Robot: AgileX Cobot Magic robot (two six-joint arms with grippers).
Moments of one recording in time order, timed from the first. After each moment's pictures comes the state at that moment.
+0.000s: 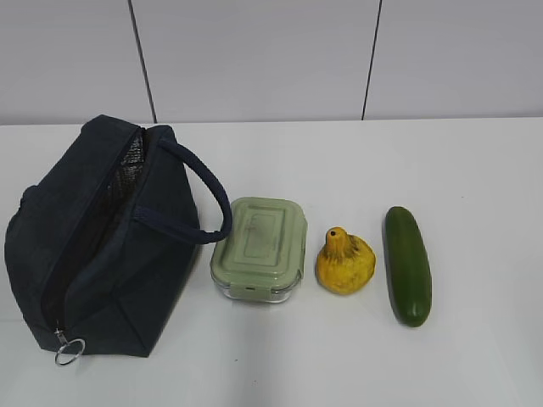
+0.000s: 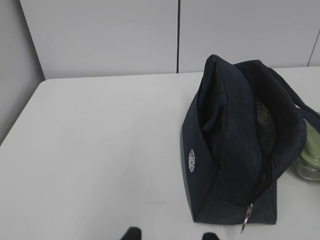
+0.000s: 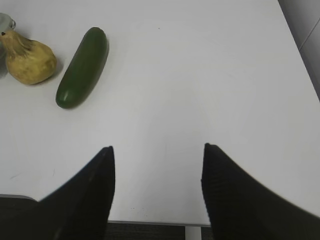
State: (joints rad) left arm -0.01 -0.02 -0.52 -0.04 1.11 0.10; right arm 0.01 -0.02 -0.50 -0.04 1.15 -0.08
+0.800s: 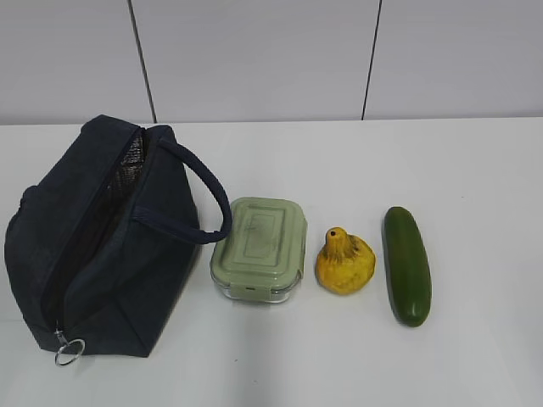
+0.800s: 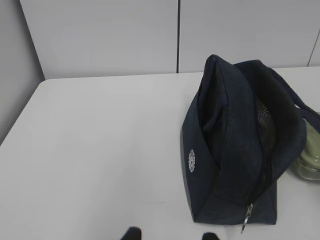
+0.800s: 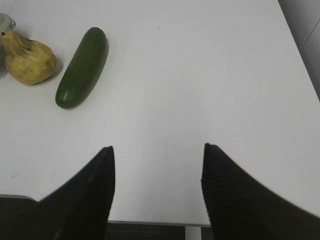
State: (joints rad) left arm -0.01 -0.02 -0.52 -0.04 1.11 0.10; right arm 0.01 -0.02 -0.50 -0.04 1.15 -0.08
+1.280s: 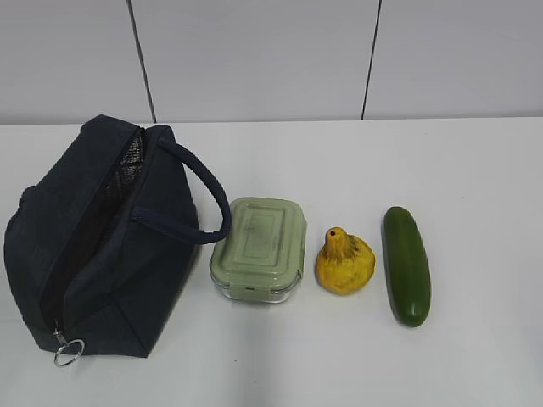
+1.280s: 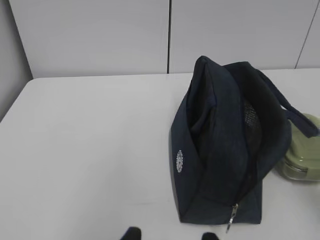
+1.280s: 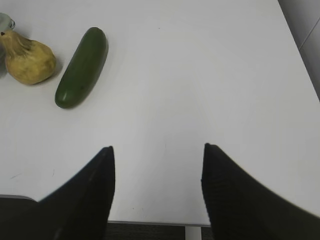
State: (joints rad) left arm -0.01 -0.02 -0.52 -0.08 1.11 0.10; right arm 0.01 -0.02 -0.50 -0.04 1.15 -0.08
